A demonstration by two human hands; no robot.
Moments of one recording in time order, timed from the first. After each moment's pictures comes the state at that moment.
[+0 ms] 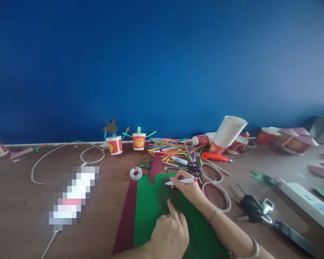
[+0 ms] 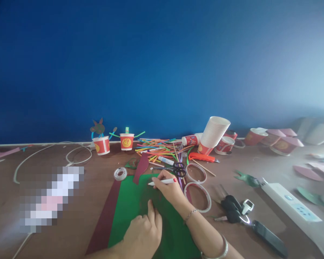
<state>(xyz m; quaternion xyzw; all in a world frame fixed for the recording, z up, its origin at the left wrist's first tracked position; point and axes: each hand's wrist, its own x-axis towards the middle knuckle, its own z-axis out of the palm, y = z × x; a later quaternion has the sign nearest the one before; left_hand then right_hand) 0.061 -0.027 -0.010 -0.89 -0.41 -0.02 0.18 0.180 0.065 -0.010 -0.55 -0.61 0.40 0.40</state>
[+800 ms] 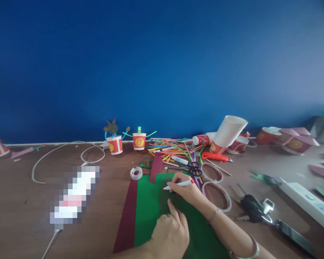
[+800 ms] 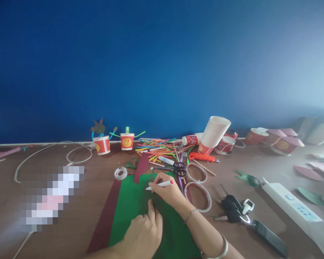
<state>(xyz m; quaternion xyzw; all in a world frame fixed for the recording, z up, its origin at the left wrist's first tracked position) 0.060 -0.026 -0.006 -0.89 -0.41 -0.03 0.18 0.176 0.062 -0.004 -0.54 -0.62 0.45 0.35</state>
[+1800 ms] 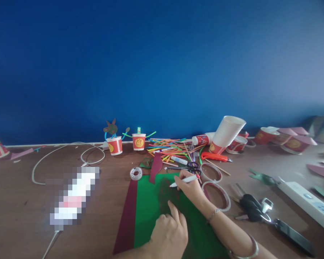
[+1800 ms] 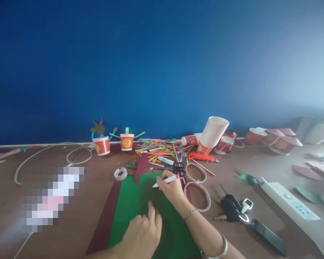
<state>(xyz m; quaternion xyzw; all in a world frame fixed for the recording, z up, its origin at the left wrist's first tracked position) 0.059 -0.025 -0.001 -0.90 -0.41 -0.04 0.17 0.182 0.063 -0.006 -0.59 -0.61 0.33 0.42</state>
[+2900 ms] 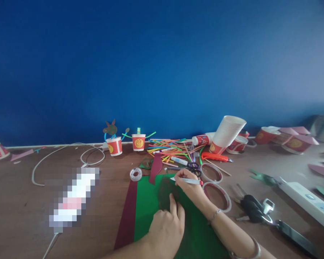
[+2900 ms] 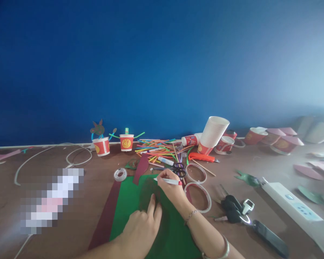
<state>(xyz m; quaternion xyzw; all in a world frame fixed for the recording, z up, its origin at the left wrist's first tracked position) 0.054 -0.016 -0.012 -0.89 -0.43 0.00 0.15 0.184 0.064 0.000 -0.59 -0.60 0.35 0.42</state>
